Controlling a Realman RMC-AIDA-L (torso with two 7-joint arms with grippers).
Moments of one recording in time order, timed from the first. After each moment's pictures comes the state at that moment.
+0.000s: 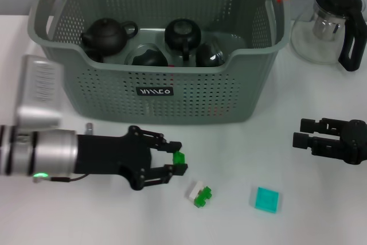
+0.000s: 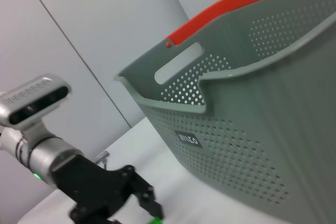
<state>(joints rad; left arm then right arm) -0.49 -2.16 0.80 0.71 2.11 1.57 -1.21 0.47 2.02 -0.51 -0.58 -2.11 -1.70 1.55</state>
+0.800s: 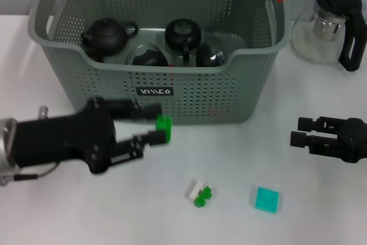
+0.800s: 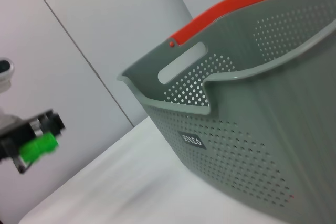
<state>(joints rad) -0.46 -2.15 0.45 0.71 2.02 2.02 -1.22 0.48 2.03 -0.51 -0.59 -2.11 -1.71 1.56</state>
